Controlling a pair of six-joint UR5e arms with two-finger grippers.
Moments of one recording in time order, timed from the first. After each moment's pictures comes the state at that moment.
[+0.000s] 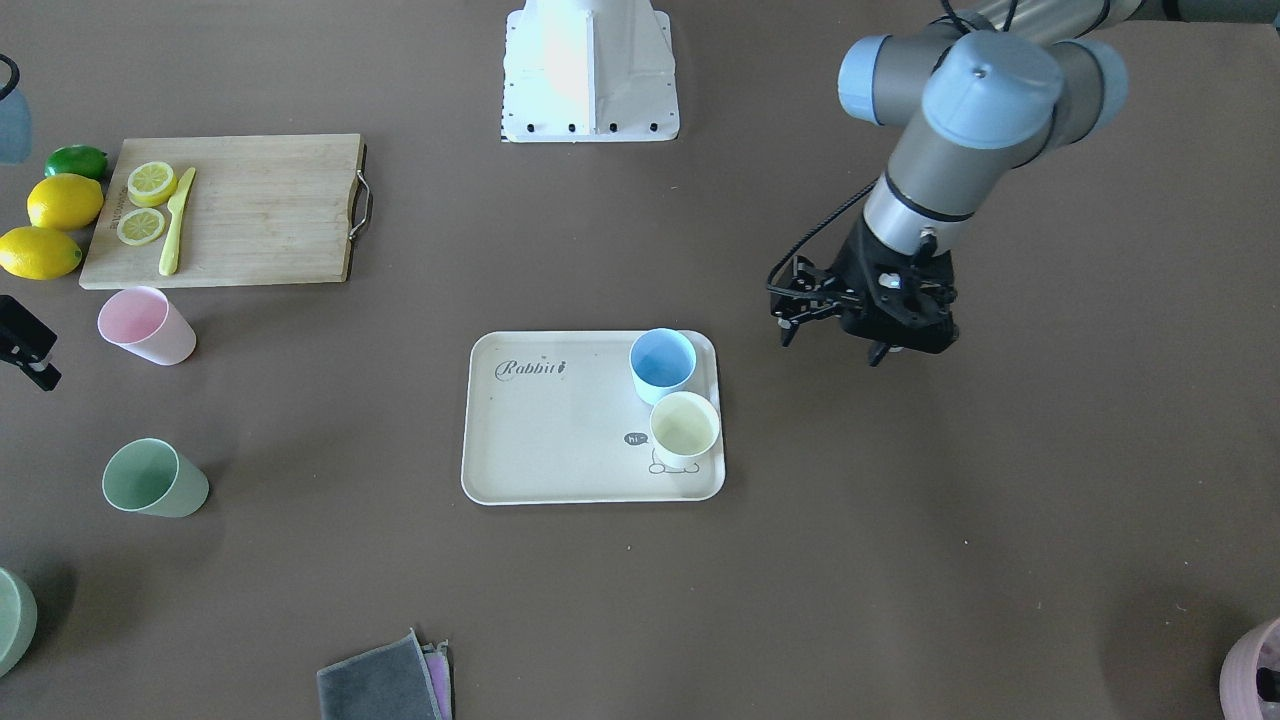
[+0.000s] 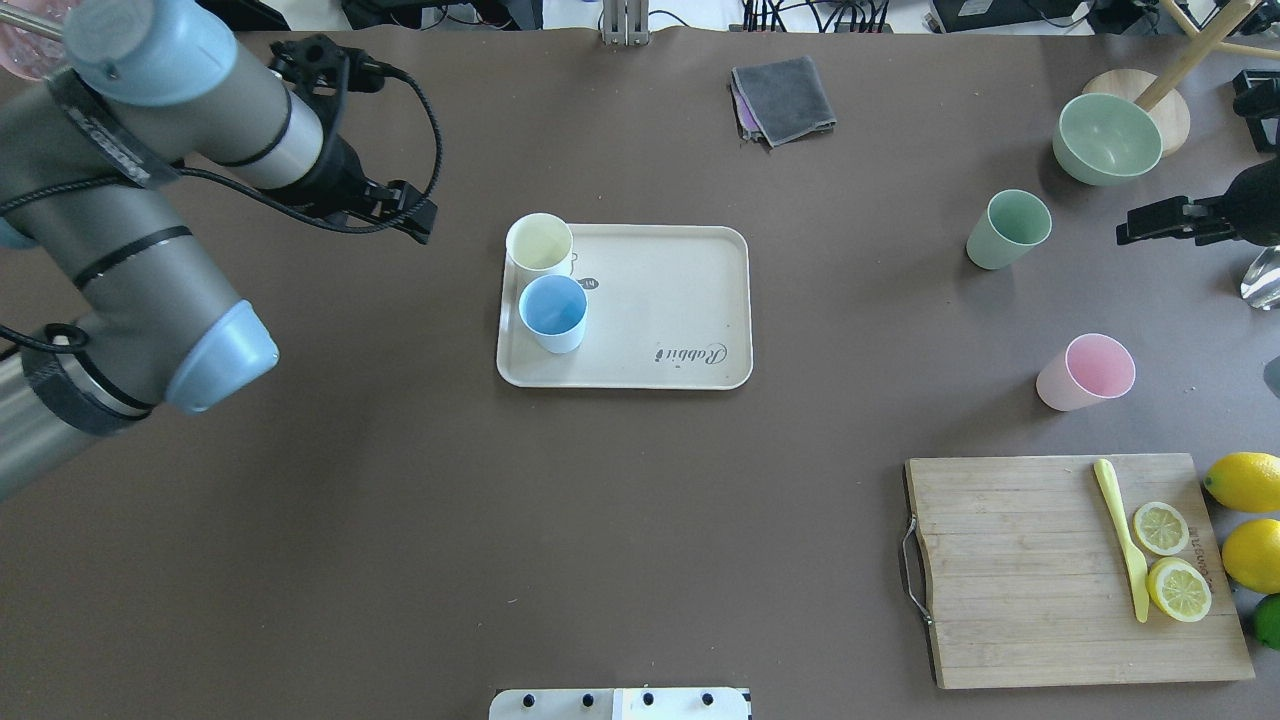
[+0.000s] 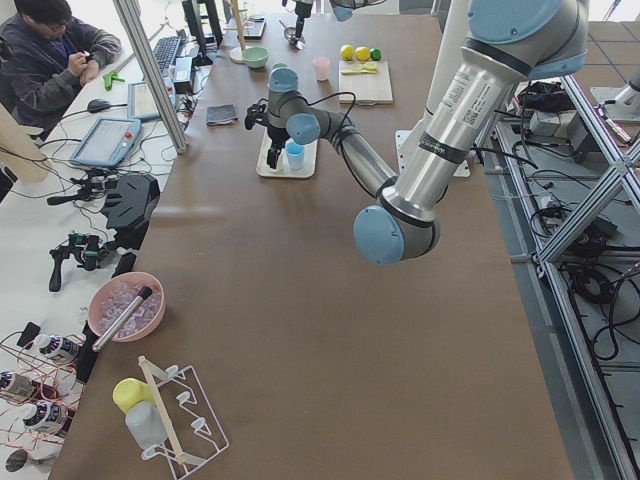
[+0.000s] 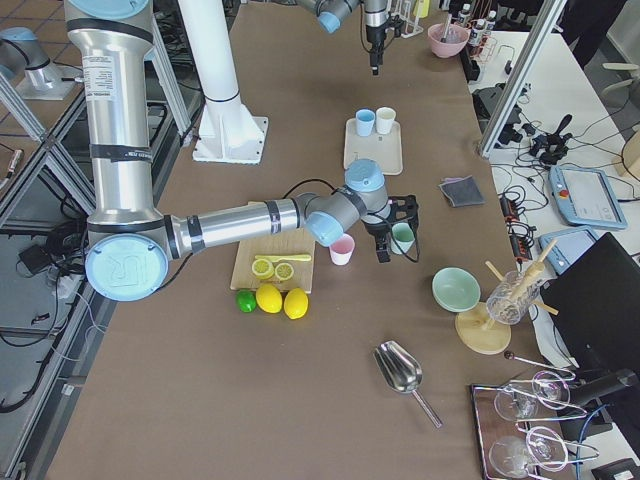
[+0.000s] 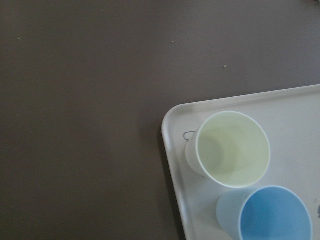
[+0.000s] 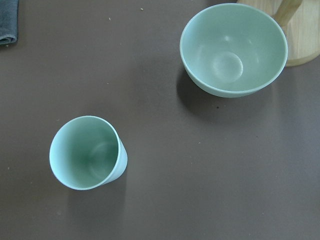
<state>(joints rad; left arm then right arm) -0.91 -2.09 -1.78 -1.63 -2.08 -0.70 1.15 -1.52 1.70 -1.01 2.12 0.77</state>
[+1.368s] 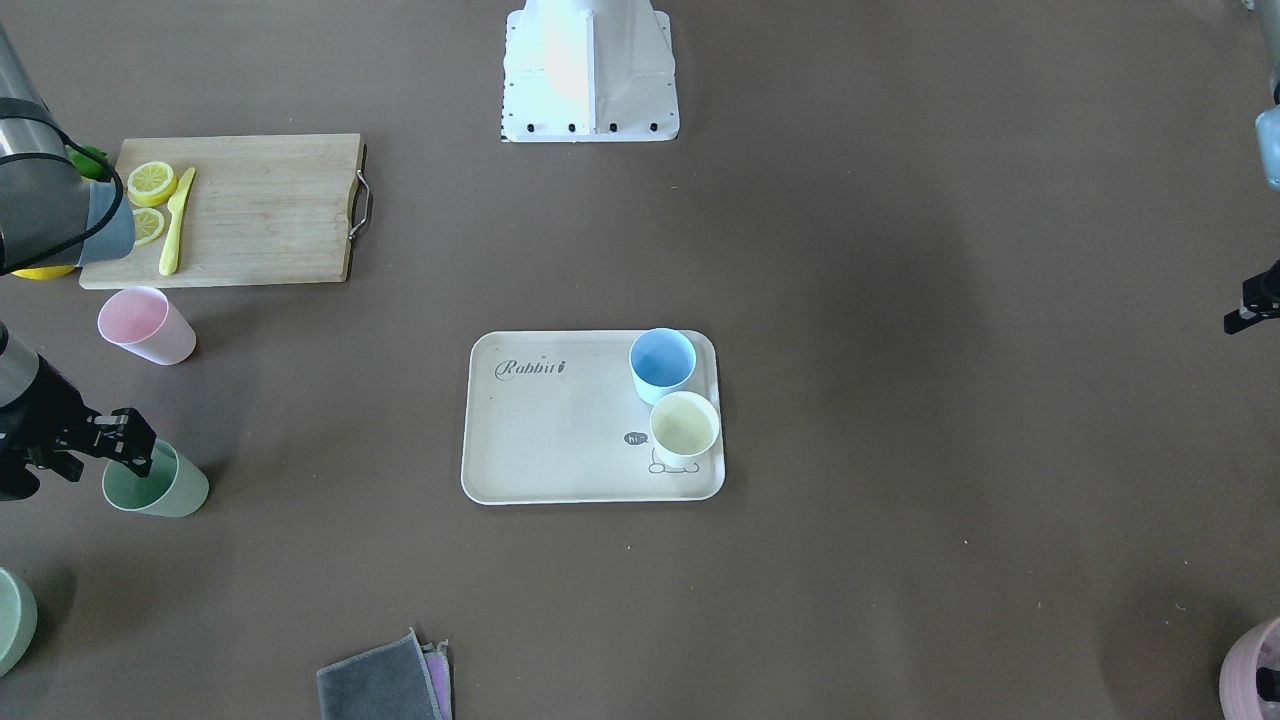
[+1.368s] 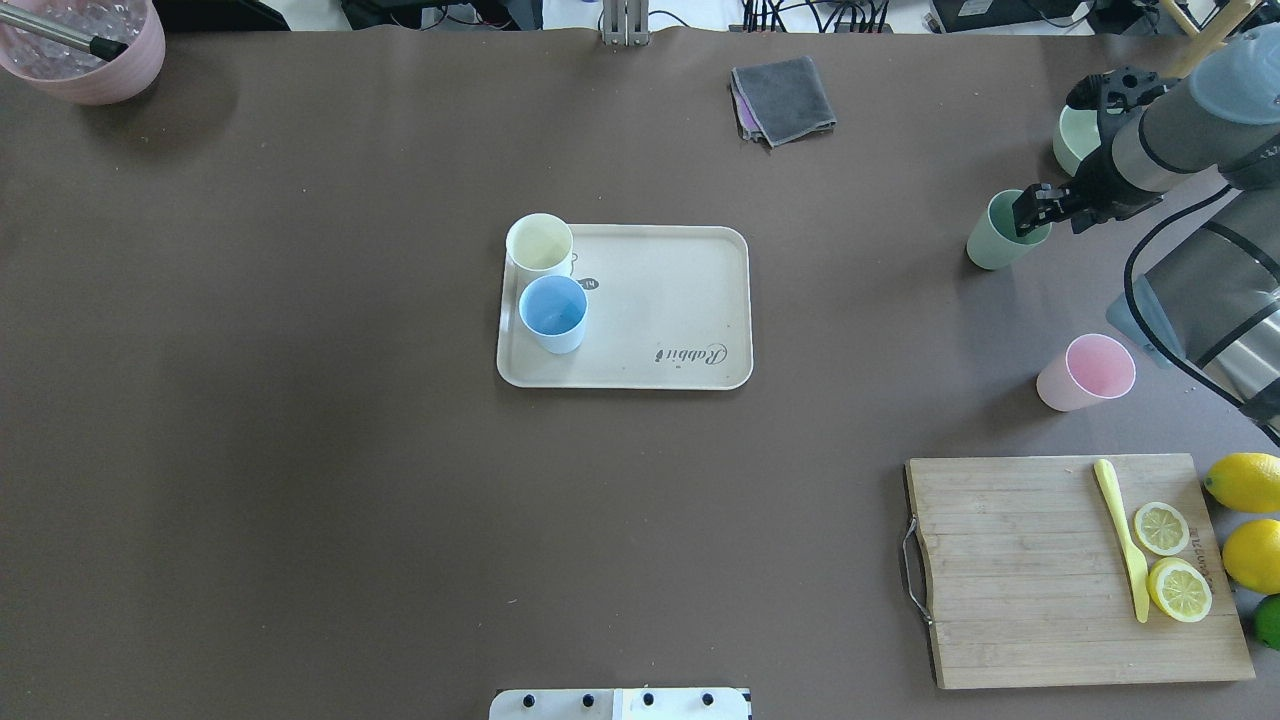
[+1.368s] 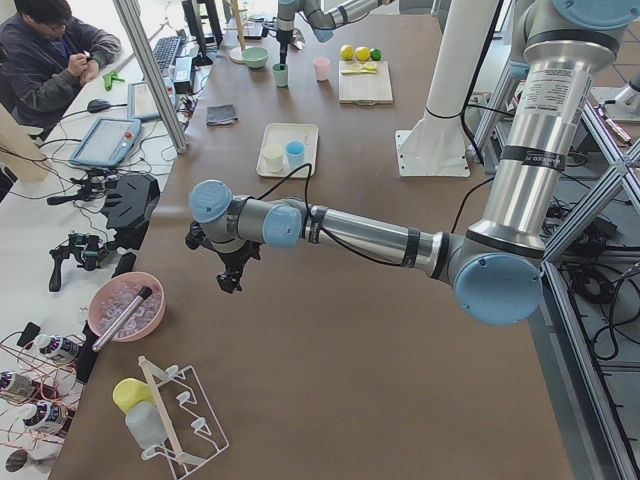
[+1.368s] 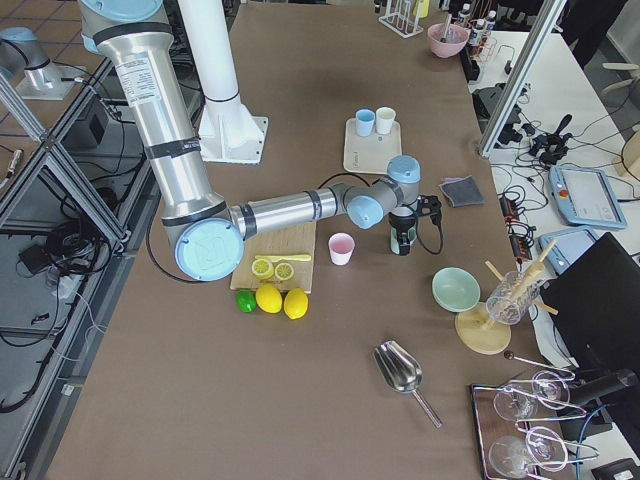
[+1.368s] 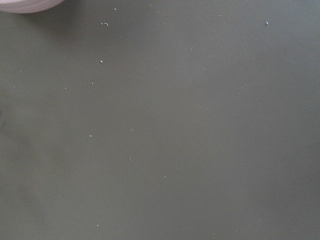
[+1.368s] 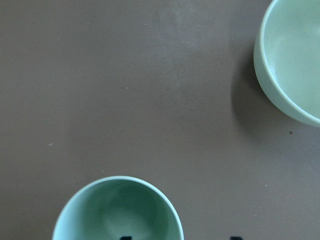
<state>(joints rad) -1.41 -1.79 -1.55 -1.53 -2.44 0.17 1.04 -1.27 1.45 -1.16 2.08 0.71</state>
